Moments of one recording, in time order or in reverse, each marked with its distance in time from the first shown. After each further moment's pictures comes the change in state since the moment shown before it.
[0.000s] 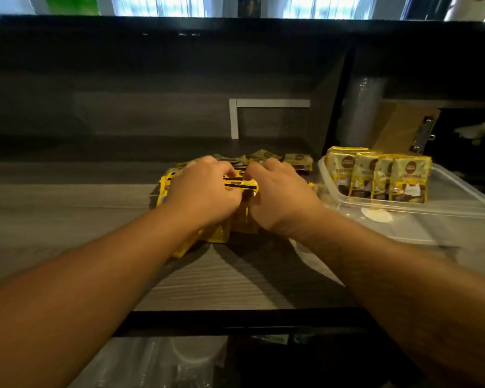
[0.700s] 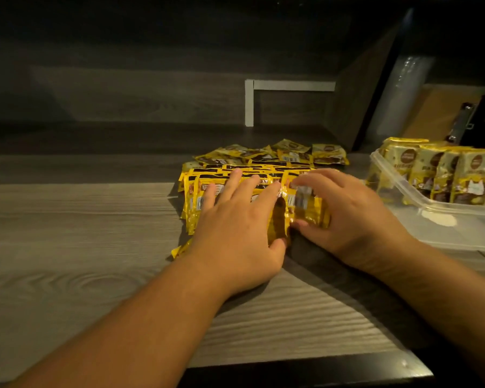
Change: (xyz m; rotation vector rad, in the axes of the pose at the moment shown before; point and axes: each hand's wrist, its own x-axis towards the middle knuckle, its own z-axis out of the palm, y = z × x) left_hand -0.027 -0.048 0.024 0.048 -0.125 0.253; right_hand -0.008 0.012 0.030 -0.041 0.099 -0.041
